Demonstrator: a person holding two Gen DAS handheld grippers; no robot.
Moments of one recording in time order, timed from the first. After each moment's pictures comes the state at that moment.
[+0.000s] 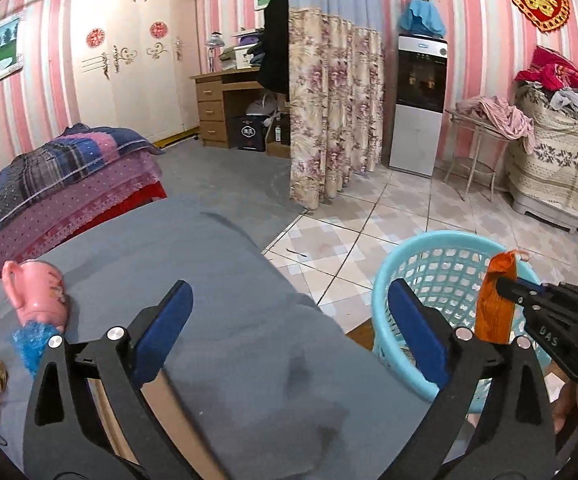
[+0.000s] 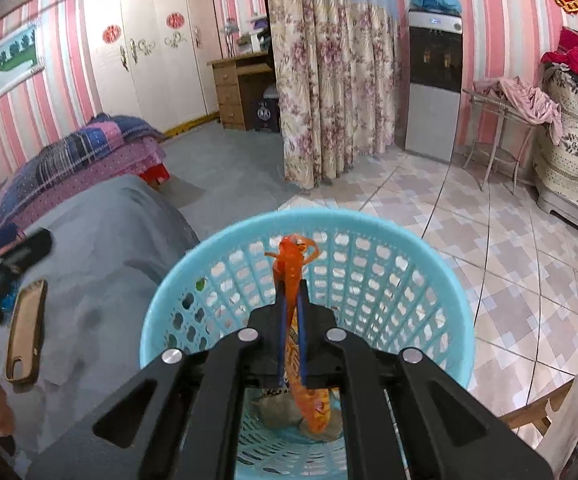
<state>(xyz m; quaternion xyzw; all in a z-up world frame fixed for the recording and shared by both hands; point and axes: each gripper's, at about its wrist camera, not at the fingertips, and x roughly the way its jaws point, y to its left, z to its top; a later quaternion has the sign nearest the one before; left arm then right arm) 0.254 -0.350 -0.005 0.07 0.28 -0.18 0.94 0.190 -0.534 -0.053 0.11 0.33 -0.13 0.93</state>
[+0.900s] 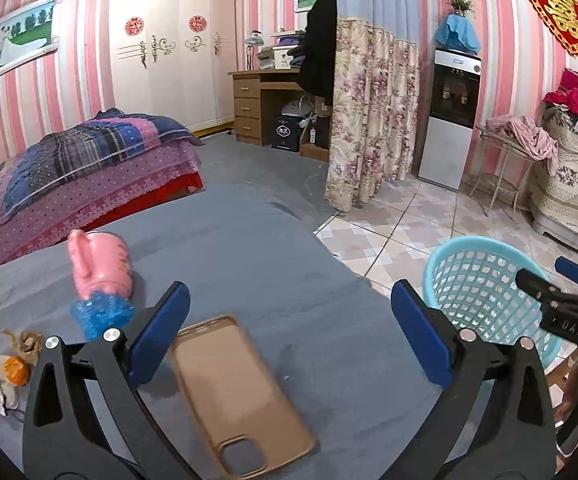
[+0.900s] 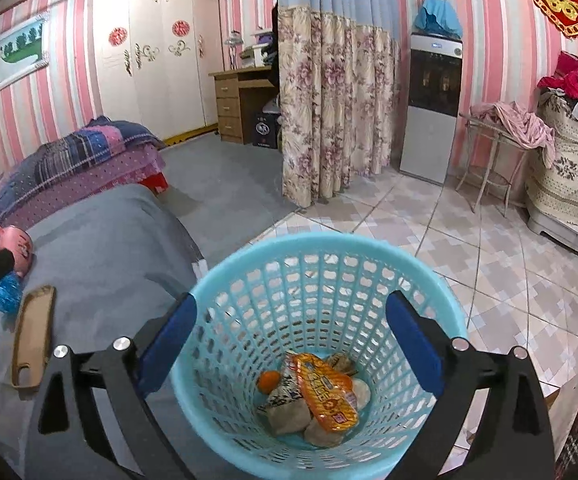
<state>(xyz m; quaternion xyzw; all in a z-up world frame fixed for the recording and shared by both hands) 0.235 -0.275 0.008 0.05 0.28 -0.13 0.95 0.182 -0.500 -0.025 0.07 0.29 -0.13 0.95</state>
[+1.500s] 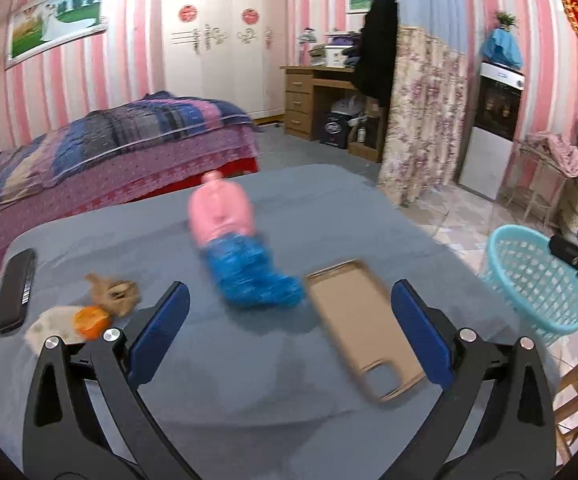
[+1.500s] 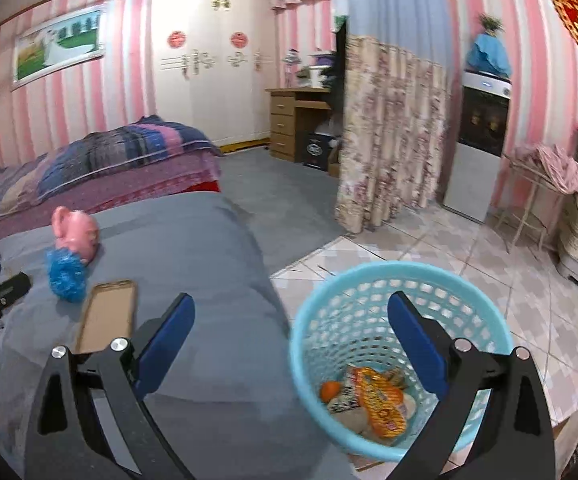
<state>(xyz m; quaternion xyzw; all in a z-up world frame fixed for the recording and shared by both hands) 0.195 -0.152 -0.002 0.02 0.29 -0.05 0.96 0.171 -0.413 0.000 0.03 0.26 -0.05 0.96</state>
